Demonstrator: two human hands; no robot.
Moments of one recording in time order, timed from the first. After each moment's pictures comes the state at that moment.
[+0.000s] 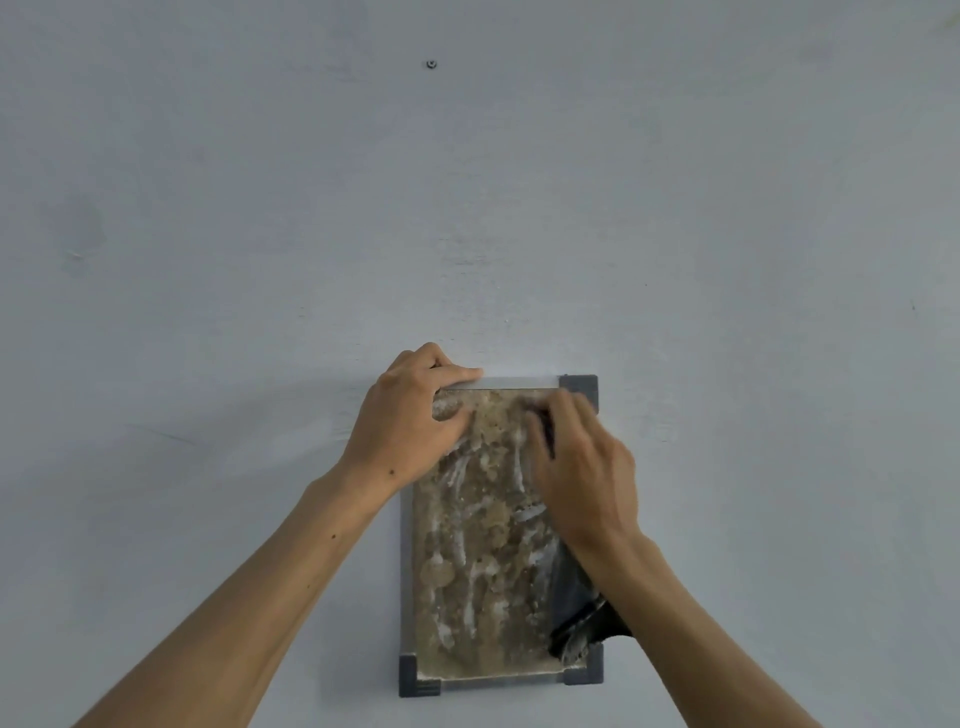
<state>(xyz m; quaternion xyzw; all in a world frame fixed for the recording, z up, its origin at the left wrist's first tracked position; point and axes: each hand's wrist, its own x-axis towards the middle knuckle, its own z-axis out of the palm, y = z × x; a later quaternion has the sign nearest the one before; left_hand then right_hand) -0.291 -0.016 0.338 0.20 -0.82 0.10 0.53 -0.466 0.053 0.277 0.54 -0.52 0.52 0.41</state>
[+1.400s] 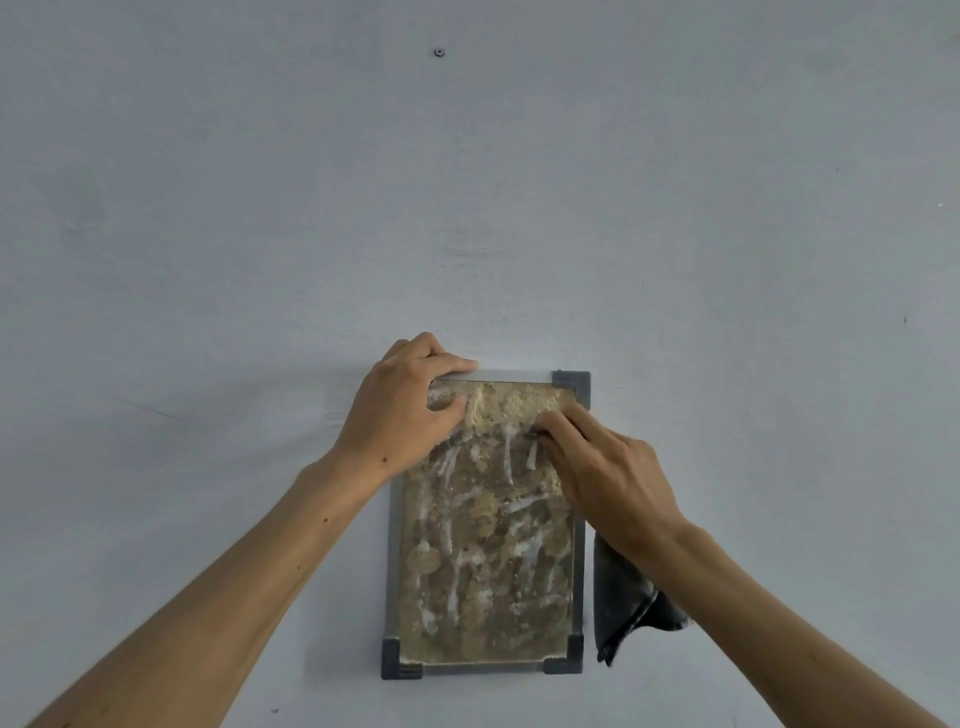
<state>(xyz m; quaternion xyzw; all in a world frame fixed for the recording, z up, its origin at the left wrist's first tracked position) -0.292 -0.011 0.337 0.20 -0.81 0.10 0.54 -0.513 0.082 0.276 0.66 -0.51 0.31 0.46</state>
